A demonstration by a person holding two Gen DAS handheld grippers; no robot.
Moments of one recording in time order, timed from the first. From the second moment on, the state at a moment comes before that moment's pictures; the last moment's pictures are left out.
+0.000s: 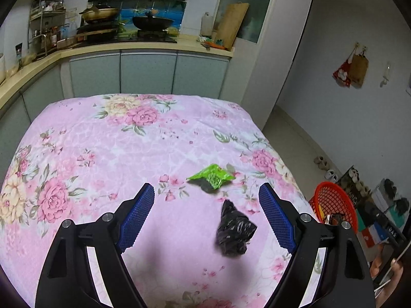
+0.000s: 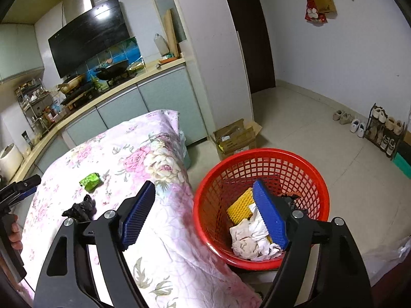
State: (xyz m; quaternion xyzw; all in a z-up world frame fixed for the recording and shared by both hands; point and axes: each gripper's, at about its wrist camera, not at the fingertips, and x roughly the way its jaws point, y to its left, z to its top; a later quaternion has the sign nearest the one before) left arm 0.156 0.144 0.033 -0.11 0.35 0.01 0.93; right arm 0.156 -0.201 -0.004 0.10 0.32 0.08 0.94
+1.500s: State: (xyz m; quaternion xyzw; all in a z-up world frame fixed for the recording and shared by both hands) left arm 0.127 0.182 -0.007 -0.13 0.35 0.07 0.92; right arm 0.187 -0.095 0.011 0.02 0.33 0.18 0.93
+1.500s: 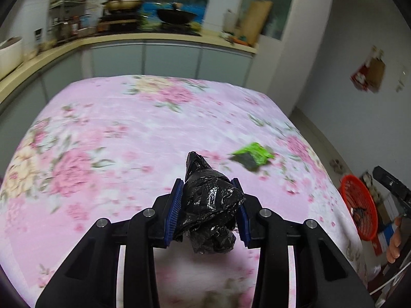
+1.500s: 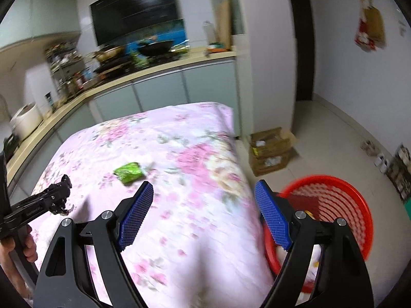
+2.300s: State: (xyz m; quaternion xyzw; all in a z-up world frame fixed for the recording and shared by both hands) left arm 0.096 0.233 -0.022 -0.16 0.35 0.09 0.92; right arm 0.274 0.078 -0.055 -0.15 0.39 0.35 0.84
